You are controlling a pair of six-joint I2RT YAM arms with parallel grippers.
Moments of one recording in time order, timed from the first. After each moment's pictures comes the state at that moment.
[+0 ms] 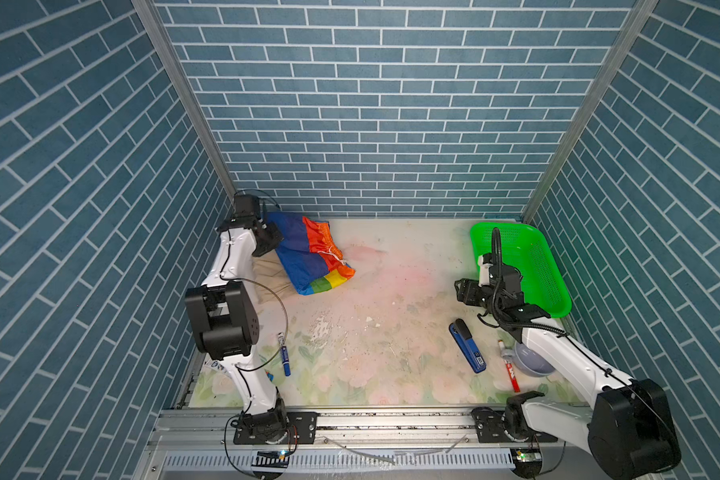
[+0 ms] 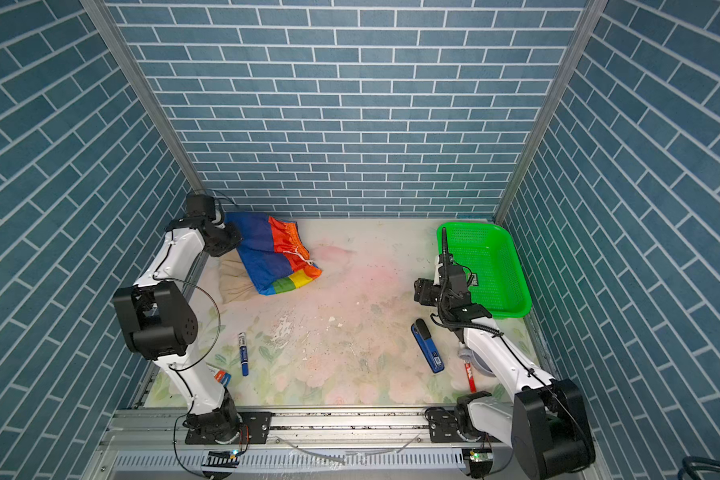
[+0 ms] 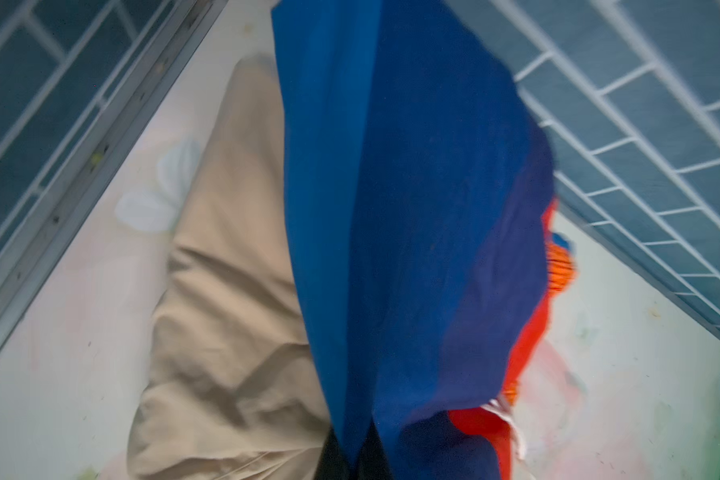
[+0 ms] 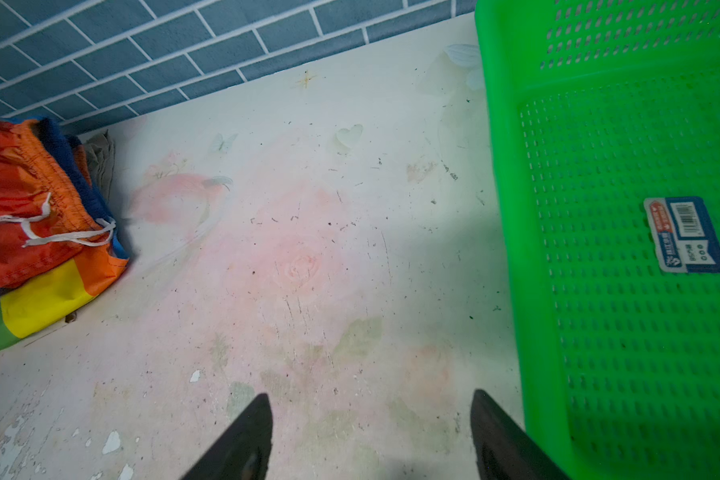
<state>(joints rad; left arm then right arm) 0.23 1.86 1.55 -0.69 0.14 -0.45 0.30 1.16 0.67 -0.15 -0.03 0.35</state>
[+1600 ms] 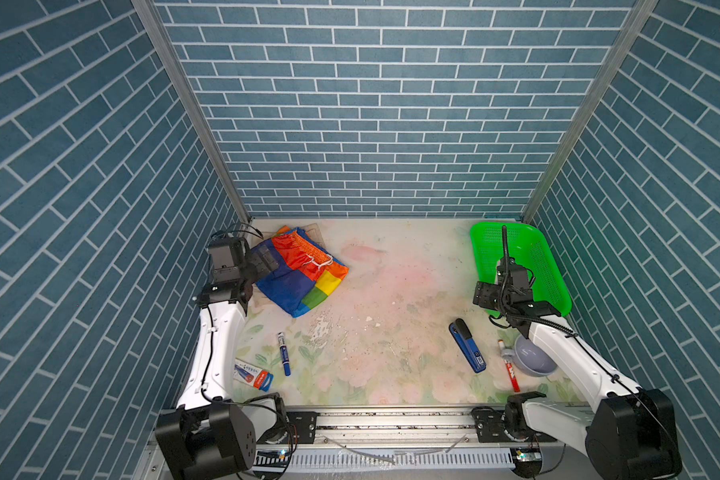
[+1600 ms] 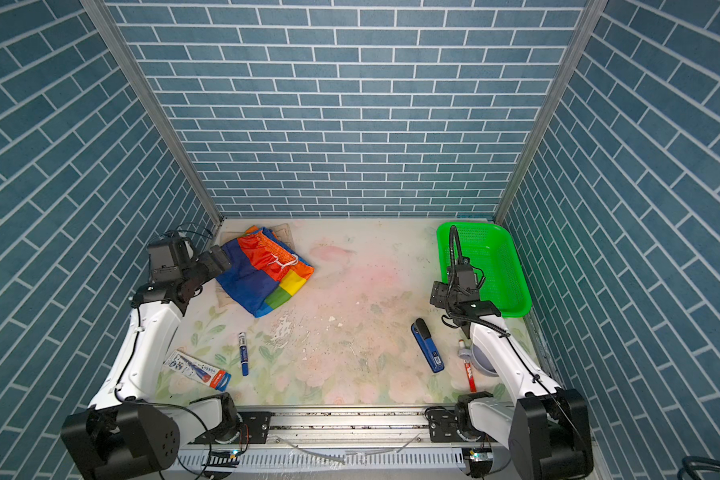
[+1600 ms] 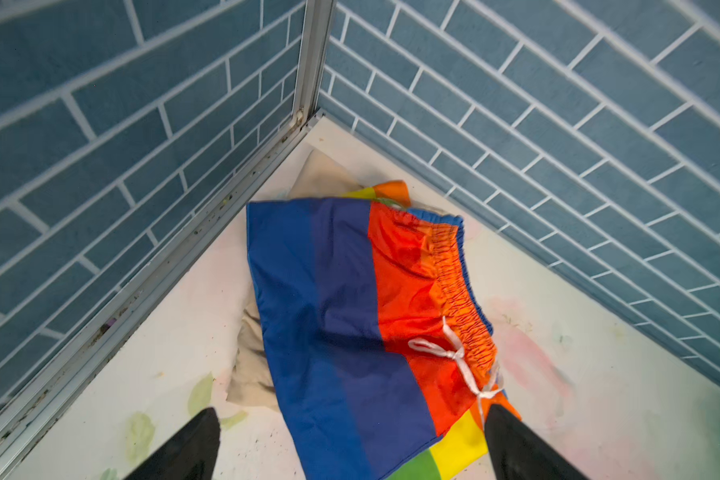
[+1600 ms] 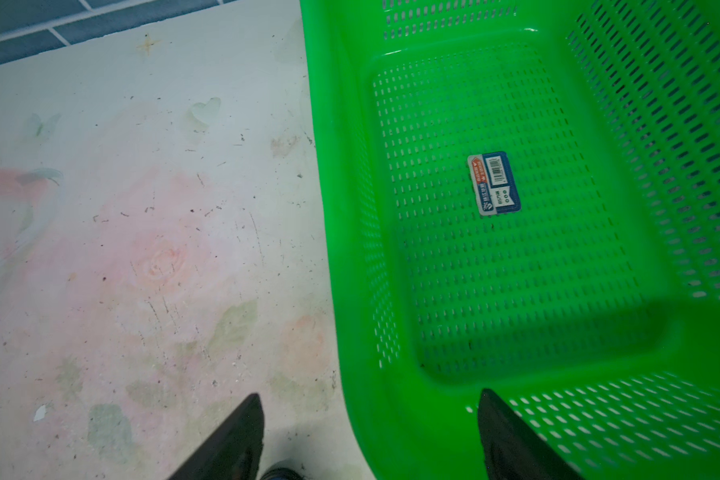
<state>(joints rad) 0.19 1.13 0.94 -0.42 -0.02 -0.42 0.22 1.13 0.72 -0.37 0.20 0.31</state>
